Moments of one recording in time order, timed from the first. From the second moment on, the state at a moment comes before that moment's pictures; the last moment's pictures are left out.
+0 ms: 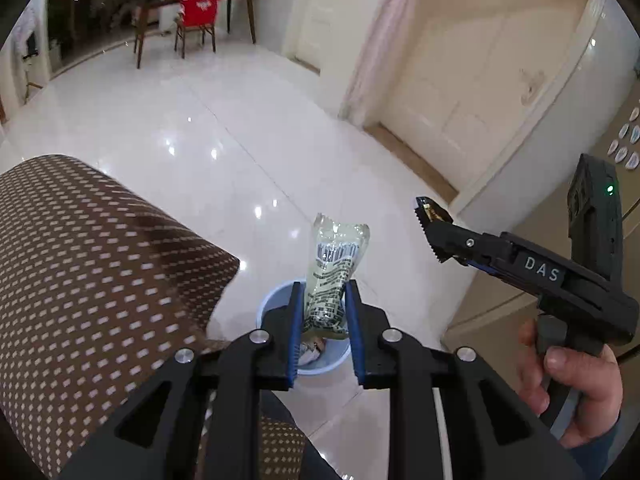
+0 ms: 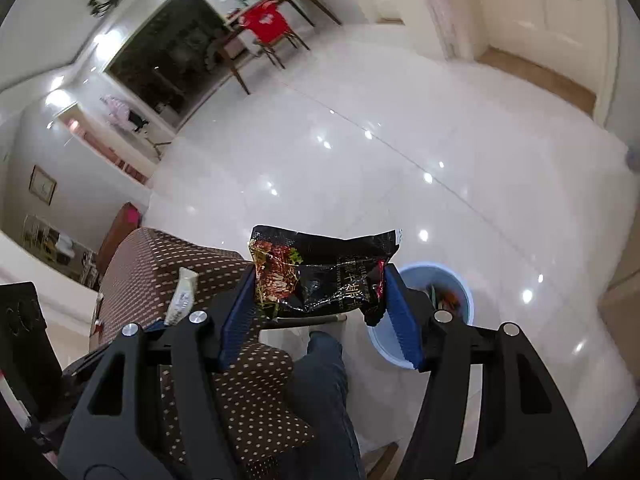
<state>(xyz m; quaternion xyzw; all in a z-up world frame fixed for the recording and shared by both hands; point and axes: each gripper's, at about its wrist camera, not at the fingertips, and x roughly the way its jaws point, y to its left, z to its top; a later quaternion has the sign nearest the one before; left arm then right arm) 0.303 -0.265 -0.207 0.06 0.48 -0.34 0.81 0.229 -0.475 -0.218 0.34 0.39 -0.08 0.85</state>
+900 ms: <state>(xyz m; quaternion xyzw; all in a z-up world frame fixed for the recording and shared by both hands) 0.334 -0.294 -0.216 0.08 0.52 -0.33 0.78 0.230 -0.517 -0.277 0.42 0.42 -0.15 0.79</state>
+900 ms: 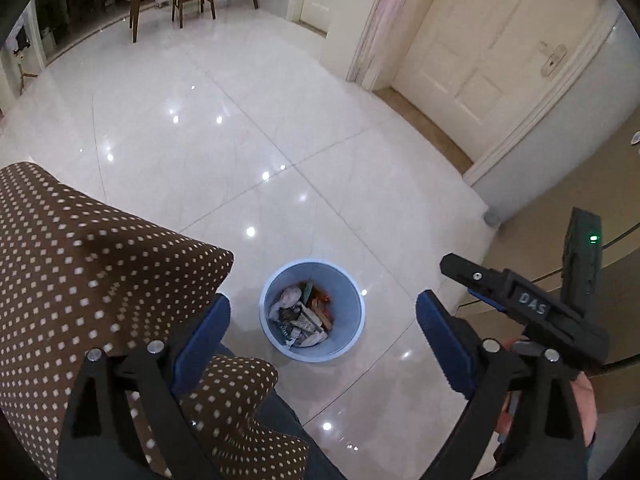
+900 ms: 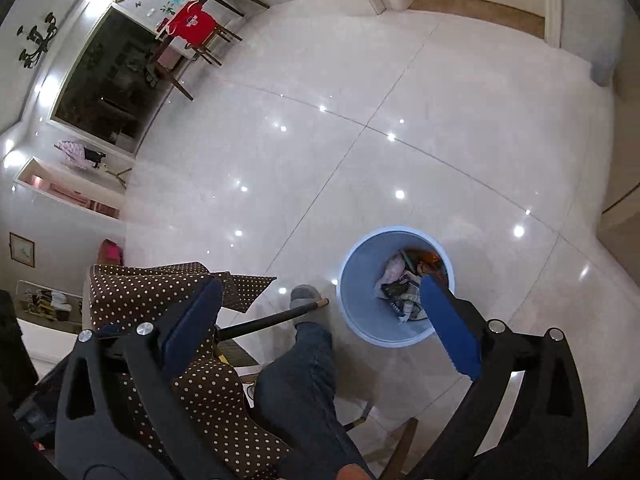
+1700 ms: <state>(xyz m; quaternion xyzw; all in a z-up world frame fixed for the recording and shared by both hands) 0.307 -0.130 -0.115 0.05 0.38 -0.32 0.87 0.273 -0.384 -0.158 0.30 0.38 -0.11 0.87</state>
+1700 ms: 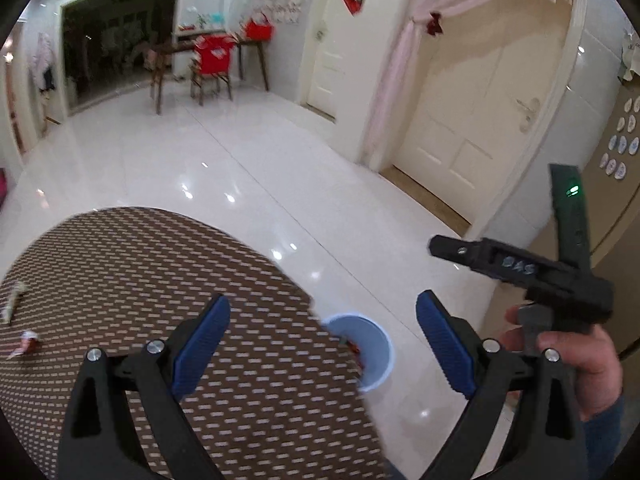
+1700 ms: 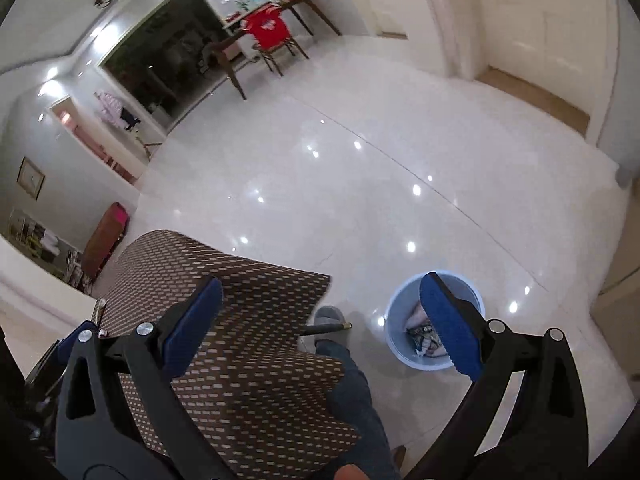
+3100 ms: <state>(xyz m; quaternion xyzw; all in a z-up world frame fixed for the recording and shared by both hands) 0.440 0.147 -0.192 0.04 0.42 -0.12 0.90 0.434 -0.119 -0.163 0.09 0.44 0.07 0.89</state>
